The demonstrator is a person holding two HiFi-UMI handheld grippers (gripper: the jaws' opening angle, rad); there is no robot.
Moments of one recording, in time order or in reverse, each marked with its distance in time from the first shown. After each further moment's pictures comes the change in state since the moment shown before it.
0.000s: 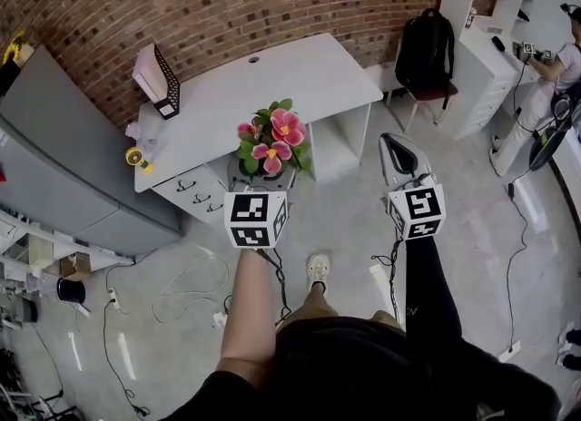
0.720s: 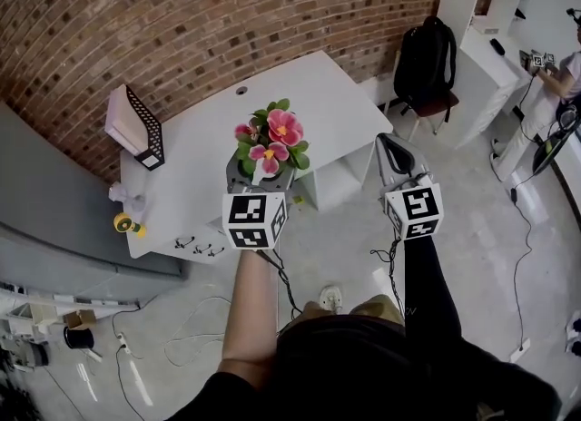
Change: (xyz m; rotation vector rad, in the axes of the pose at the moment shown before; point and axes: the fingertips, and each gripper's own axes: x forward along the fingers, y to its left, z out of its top) left arm 0.203 0.117 0.004 -0.021 -0.010 -0.095; right arm 0.207 -0.058 -0.024 -0.007 0.027 -0.077
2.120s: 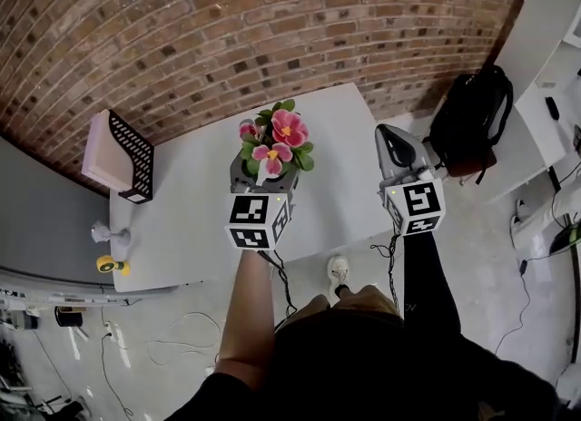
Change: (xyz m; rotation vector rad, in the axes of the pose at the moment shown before) left arm 0.296 0.122 -0.020 -0.062 0.057 0.139; right arm 0.329 -0.137 -0.054 0.023 -0.037 0.187
